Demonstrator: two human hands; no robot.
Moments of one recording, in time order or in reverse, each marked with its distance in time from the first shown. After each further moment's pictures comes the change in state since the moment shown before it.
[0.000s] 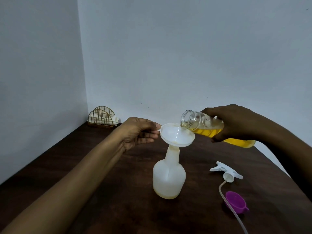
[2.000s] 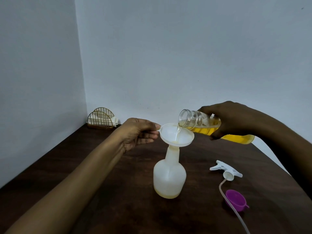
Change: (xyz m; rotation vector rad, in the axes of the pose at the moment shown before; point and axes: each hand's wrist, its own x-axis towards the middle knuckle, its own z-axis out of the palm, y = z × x) left_hand 0.001 0.000 0.000 -0.003 0.006 -0.007; right_hand 0.007 0.000 -0.004 -0.031 -0.026 -0.023
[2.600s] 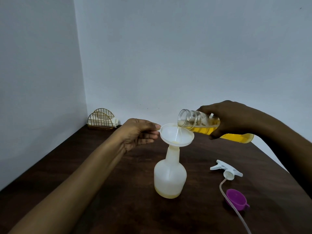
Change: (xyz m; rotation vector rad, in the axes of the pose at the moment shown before) left_hand -0.001 -0.001 -0.001 0.001 -0.005 0.008; right_hand 0.000 -0.002 -0.001 0.004 -0.003 -0.004
